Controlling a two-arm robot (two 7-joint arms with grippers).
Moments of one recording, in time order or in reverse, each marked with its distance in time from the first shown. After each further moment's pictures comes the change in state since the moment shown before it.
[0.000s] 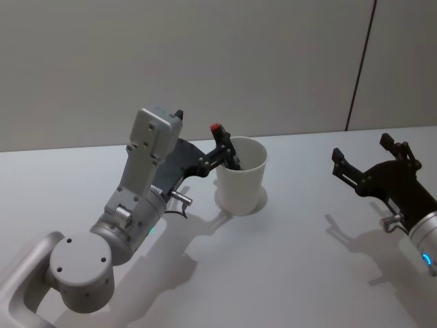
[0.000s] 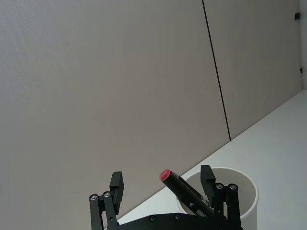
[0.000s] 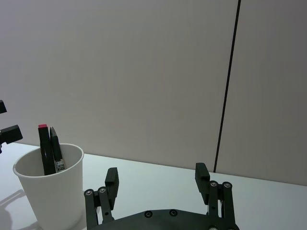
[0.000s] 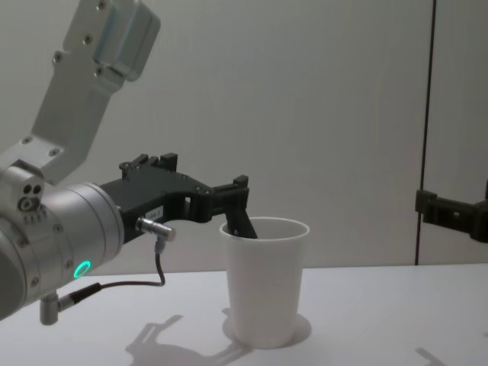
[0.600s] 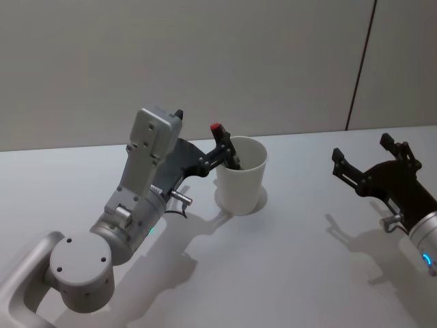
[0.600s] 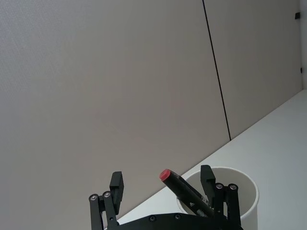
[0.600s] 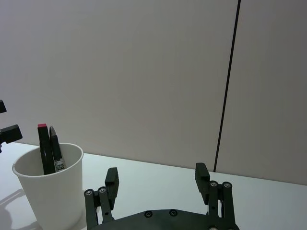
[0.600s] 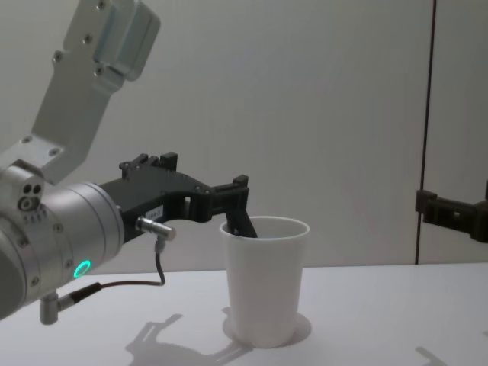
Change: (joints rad) left arm 0.000 0.000 0.000 0.000 0.000 -0.001 0.000; right arm 0.000 0.000 0.000 0.000 0.000 0.000 0.000
